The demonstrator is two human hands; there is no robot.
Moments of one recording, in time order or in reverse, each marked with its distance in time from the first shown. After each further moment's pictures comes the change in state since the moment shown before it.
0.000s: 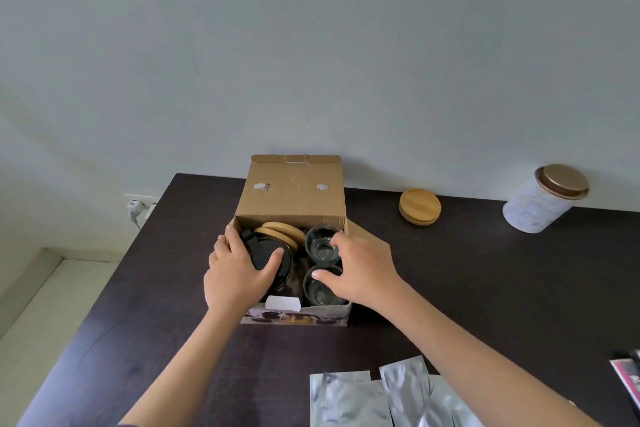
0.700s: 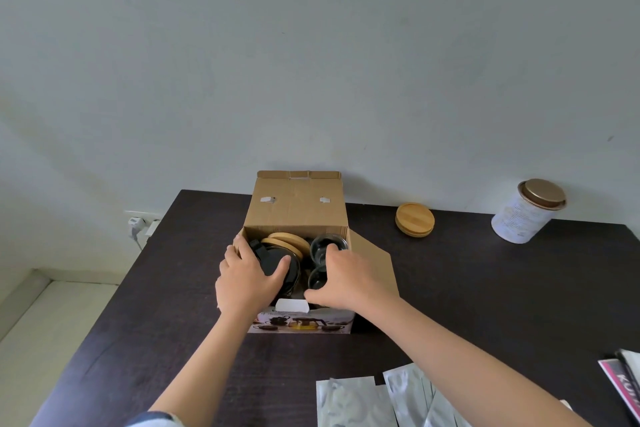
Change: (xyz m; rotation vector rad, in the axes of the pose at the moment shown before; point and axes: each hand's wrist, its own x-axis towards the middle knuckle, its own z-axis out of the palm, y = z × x) left_hand 0.001 -0.004 0.001 -0.009 0.007 0.036; right_hand 0.004 -0.034 0.010 -0.179 -0.069 0.099
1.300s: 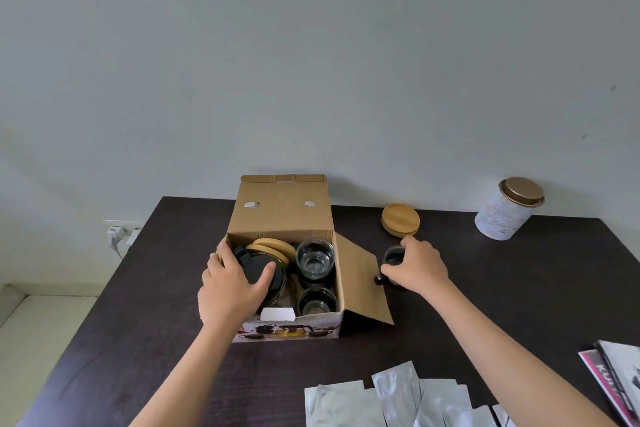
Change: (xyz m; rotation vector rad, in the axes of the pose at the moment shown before) left_hand 0.001 -0.002 -0.001 -0.002 -0.006 0.010; right_hand -0.002 0.138 -0.003 0.175 0.108 0.514
